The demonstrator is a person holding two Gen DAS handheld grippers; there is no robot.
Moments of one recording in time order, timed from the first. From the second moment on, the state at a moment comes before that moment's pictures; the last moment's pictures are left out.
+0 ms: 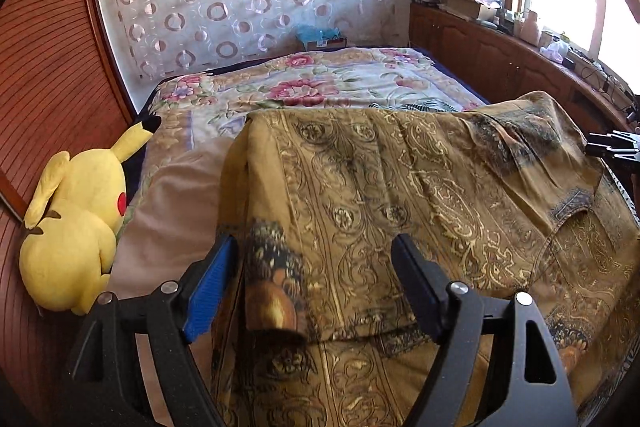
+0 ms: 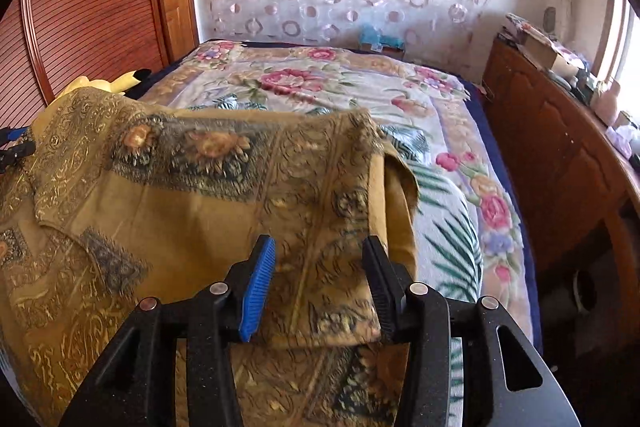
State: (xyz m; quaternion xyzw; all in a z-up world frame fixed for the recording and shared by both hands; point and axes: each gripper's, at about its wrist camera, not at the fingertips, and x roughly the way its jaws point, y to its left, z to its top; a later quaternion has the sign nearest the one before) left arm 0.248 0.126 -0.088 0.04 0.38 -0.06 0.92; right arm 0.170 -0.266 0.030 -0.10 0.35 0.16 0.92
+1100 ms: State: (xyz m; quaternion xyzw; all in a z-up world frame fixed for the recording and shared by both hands) left arm 0.236 0.149 -0.096 -0.02 0.40 -0.05 0.91; right arm 0.166 -0.272 0.019 -0.12 0.35 0.19 0.91
